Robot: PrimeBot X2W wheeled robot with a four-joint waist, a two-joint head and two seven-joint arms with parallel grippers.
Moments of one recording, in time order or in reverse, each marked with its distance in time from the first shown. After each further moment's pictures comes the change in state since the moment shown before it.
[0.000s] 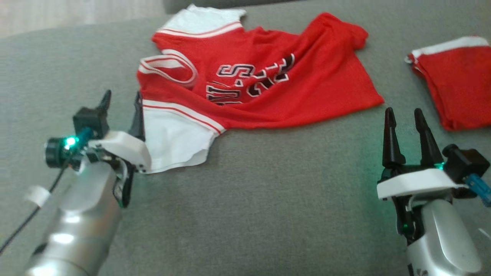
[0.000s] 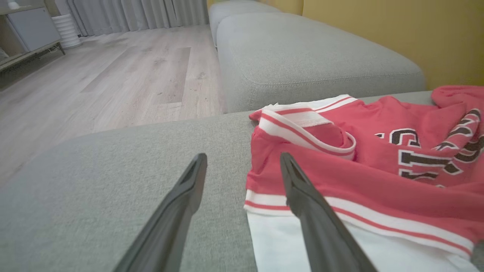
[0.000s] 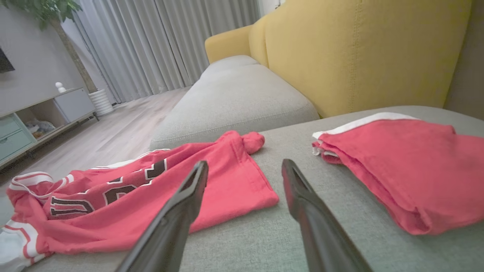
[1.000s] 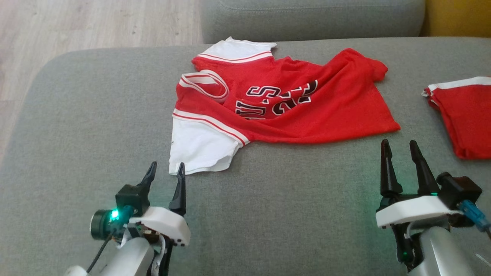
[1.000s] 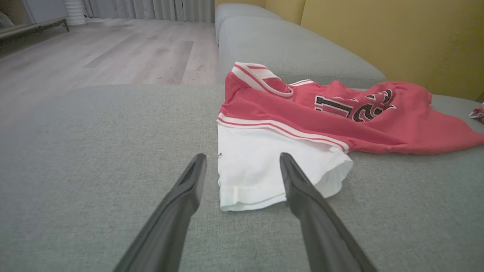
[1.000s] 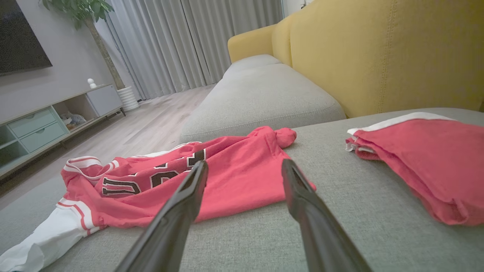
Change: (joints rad) left arm 0.456 -0.020 0.020 -0.477 0.036 0.120 0.083; right arm 0.114 0.000 0.003 0.001 -0.008 0.000 0.000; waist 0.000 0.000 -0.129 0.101
